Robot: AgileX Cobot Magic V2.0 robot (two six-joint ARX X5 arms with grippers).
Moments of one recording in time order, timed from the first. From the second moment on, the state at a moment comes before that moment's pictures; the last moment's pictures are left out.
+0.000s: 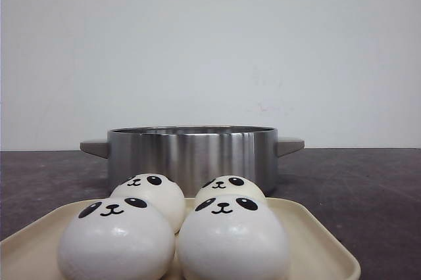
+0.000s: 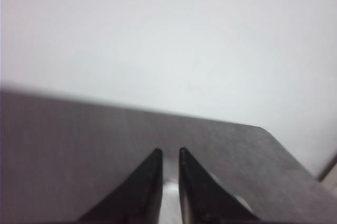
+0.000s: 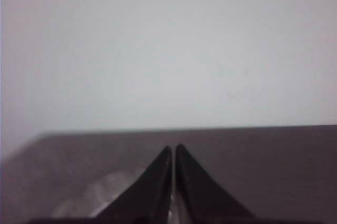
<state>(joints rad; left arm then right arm) 0.03 0.54 1.00 -0.46 0.39 -0.27 0.20 0.41 0.89 -0.45 -0.16 0.21</state>
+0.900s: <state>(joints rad) -0.36 0.71 1.20 -0.80 0.42 -0.17 0.38 0.64 0.99 -0.39 -0.50 0.24</state>
